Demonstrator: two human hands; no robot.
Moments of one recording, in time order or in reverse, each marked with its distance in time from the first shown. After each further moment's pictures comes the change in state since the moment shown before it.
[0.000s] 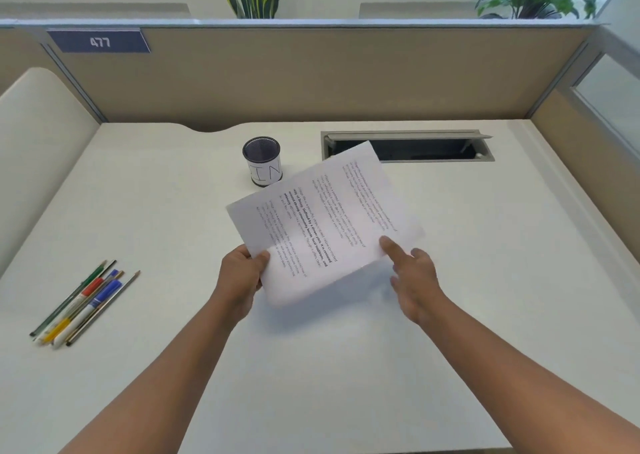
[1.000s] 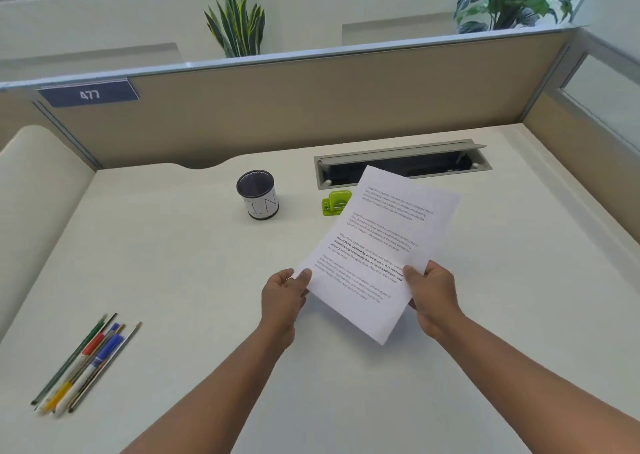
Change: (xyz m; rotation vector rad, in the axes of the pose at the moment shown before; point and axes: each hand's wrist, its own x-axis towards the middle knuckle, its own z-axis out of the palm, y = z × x) left_hand 0.023 -0.013 0.061 -0.008 0.019 -0.106; right_hand 0.036 -0.005 -0.007 -0.001 0.138 -0.157
